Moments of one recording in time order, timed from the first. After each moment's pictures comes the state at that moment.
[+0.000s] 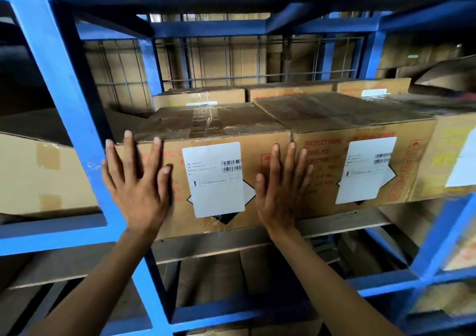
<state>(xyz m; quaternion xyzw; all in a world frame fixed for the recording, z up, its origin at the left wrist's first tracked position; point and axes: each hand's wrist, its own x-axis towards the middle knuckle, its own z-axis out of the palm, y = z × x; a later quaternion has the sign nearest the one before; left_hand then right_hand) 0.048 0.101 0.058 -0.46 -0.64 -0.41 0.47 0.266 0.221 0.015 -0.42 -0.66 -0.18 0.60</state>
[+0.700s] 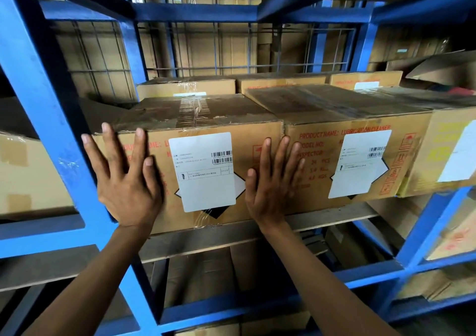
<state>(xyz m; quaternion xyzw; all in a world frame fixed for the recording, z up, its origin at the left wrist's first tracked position) 0.044 0.119 0.056 -0.46 -0.60 -0.46 0.46 0.253 0.234 0.013 -0.43 -0.65 -0.20 0.59</state>
